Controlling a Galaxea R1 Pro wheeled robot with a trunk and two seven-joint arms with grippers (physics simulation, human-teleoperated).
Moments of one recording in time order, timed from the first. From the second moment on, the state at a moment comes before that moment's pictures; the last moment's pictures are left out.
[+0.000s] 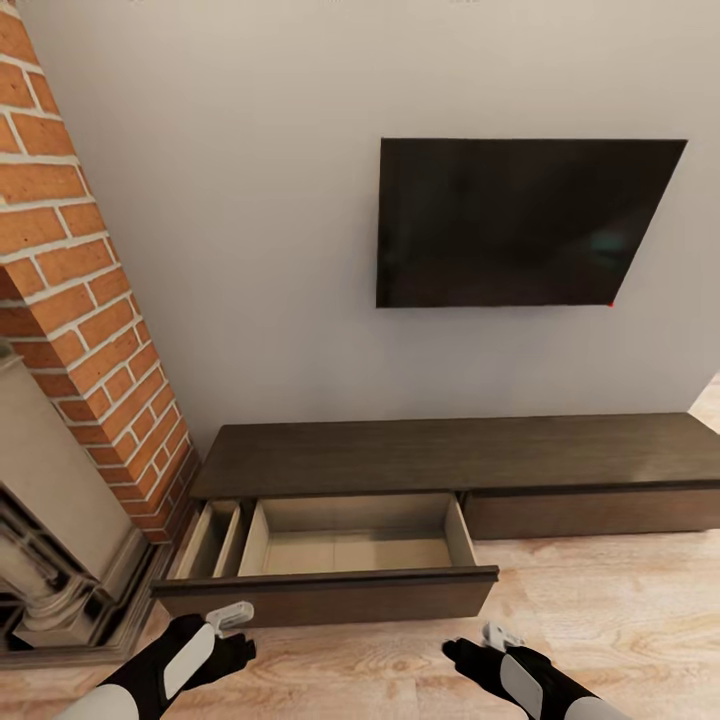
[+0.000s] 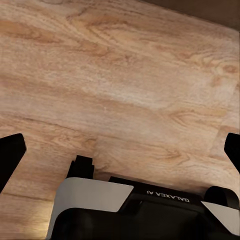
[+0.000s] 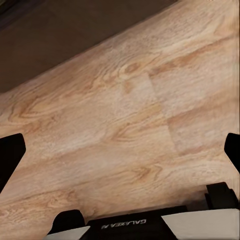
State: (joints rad) left arm -0.55 0.12 -0.44 -0.41 0.82 0.52 0.22; right arm -0.57 -0.04 0.34 -0.17 -0.76 0.22 0.06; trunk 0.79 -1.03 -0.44
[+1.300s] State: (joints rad) left arm -0.55 0.13 -0.46 -0.41 0.82 0.51 0.22; right arm -0.57 -0.05 0.34 -0.17 -0.77 0.22 0.02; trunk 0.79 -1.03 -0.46
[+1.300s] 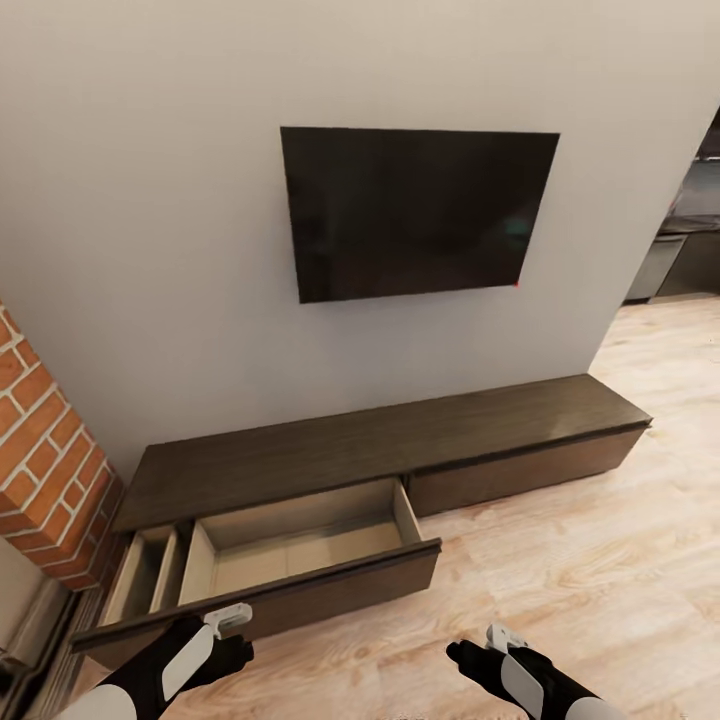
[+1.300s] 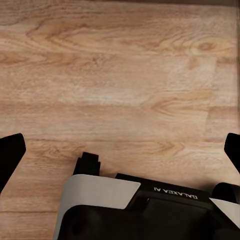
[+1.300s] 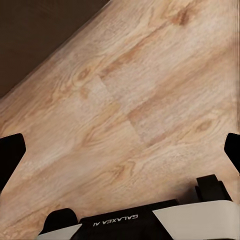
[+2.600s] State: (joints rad) left arm -0.55 0.13 -0.46 -0.39 0.82 0.47 0.22; right arm -0.57 -0.05 0.33 -0.17 -0.77 0.20 -0.04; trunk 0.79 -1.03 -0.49
